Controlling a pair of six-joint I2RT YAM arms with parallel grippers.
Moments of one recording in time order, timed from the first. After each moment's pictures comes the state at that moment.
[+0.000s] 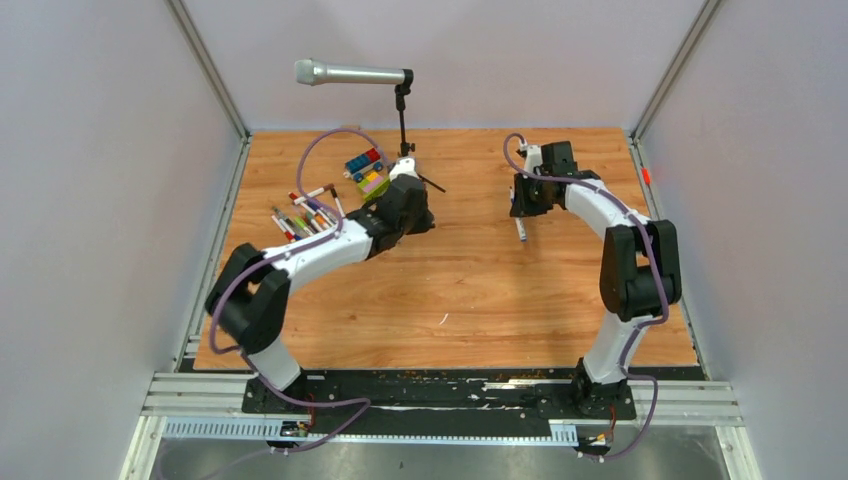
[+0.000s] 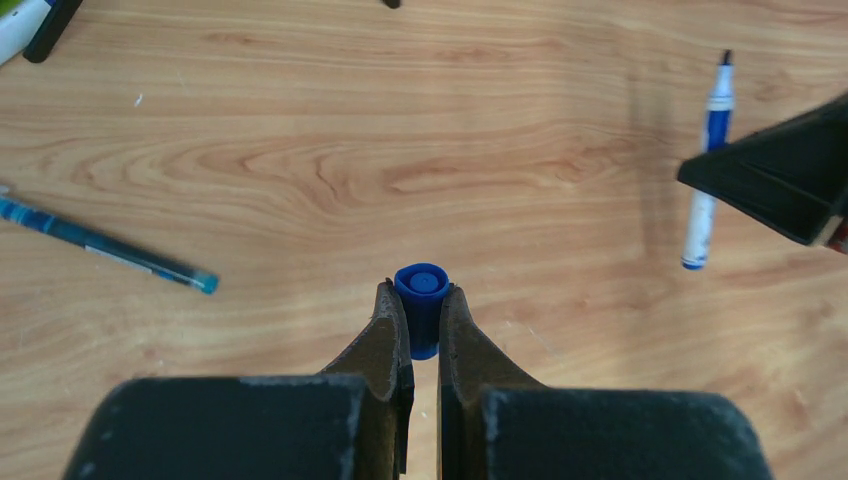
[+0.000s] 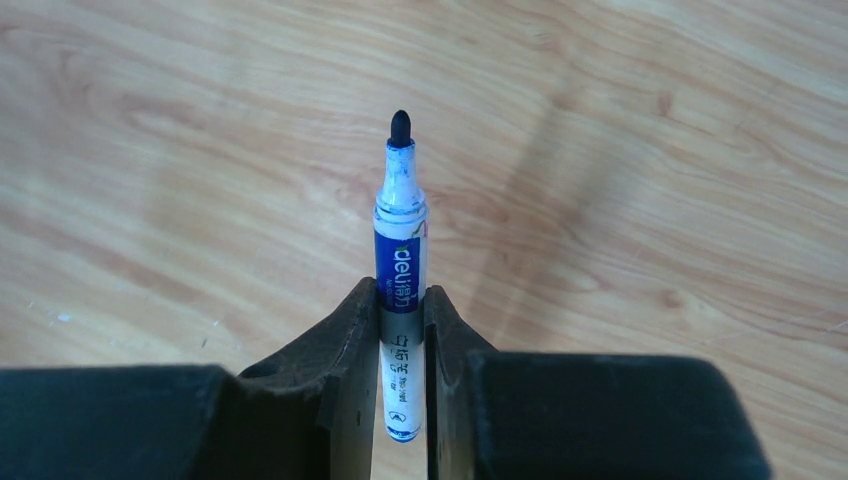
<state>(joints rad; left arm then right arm) -0.71 1.59 1.10 -0.08 -0.24 -0.67 0.16 1.79 1.31 -0.44 -0.30 -0.04</state>
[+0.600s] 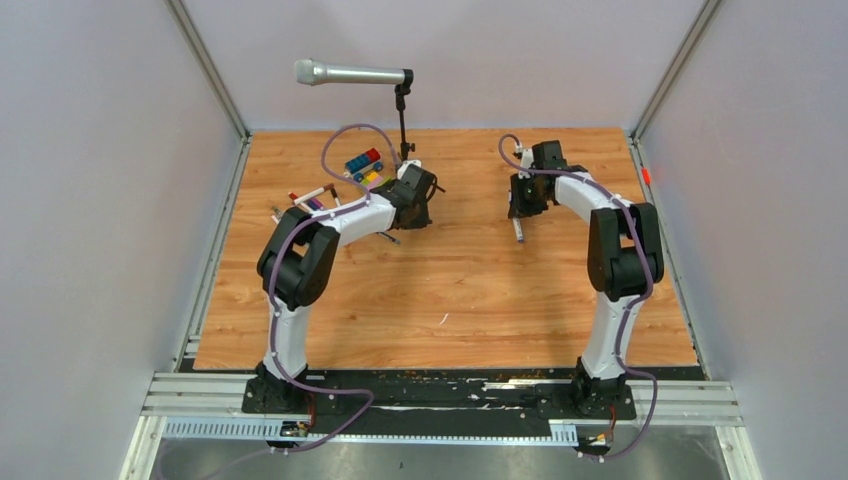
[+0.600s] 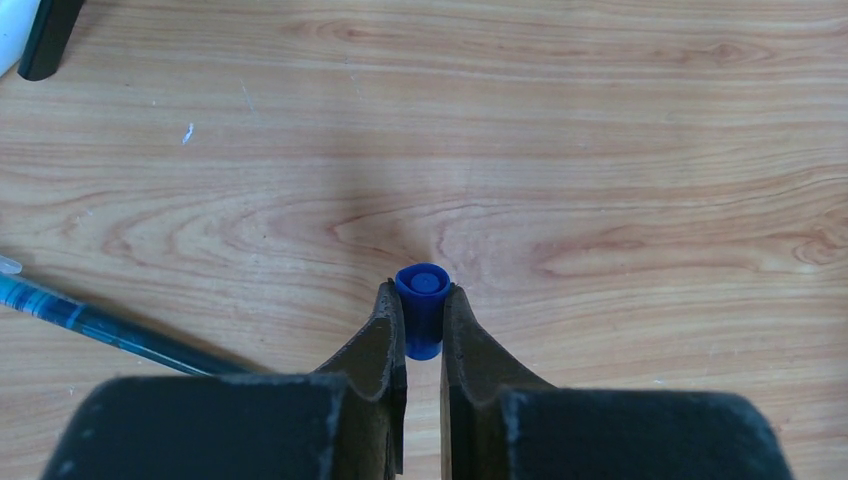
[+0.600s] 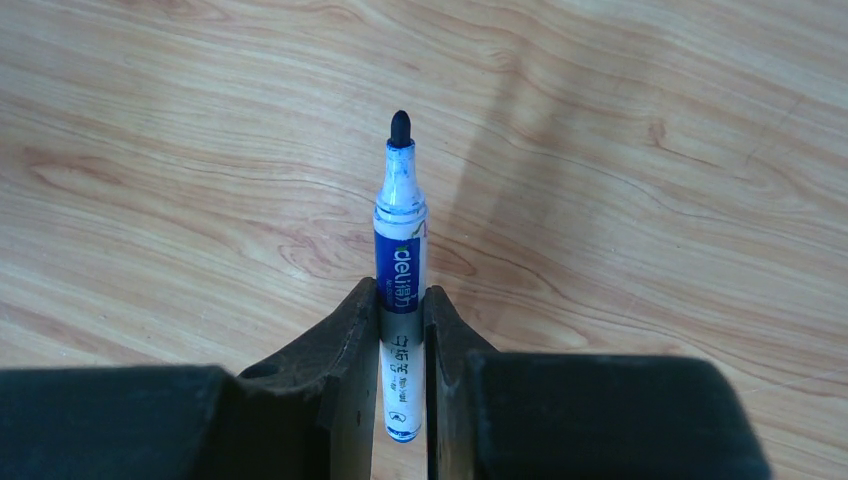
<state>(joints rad) -0.61 2.03 1.44 -0.31 -0.23 -0.61 0.15 2.00 1.45 -0.48 -0.23 0.01</state>
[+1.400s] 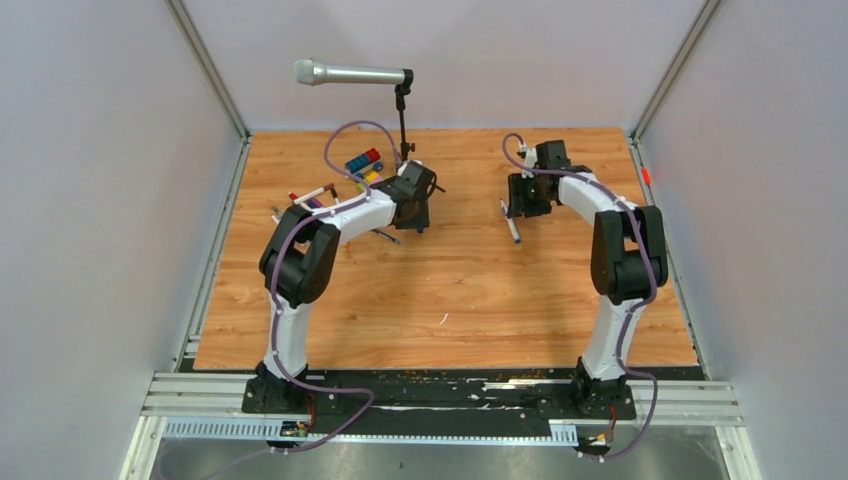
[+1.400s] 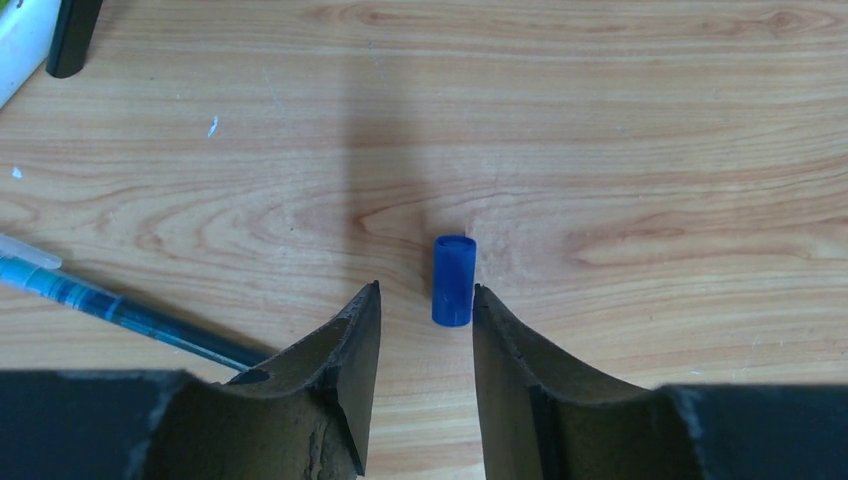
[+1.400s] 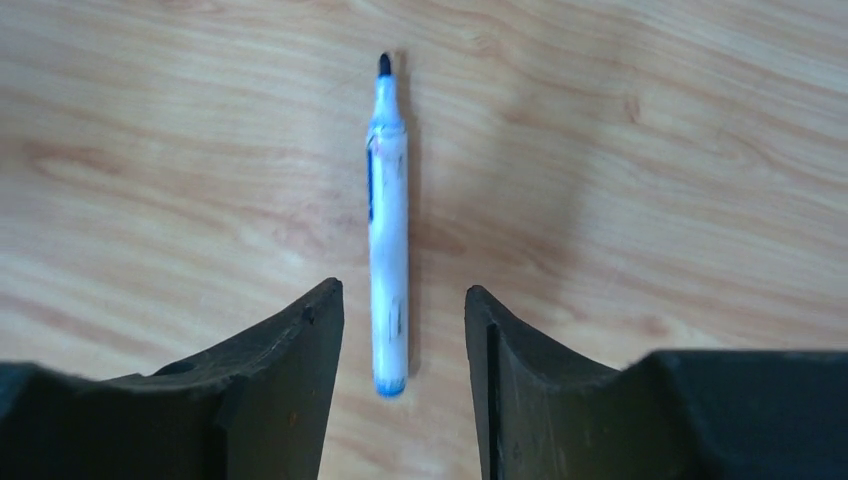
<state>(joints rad) -0.59 2.06 1.50 -0.40 -0.22 -0.57 0.14 2.01 1.46 -0.49 -0.21 0.01</state>
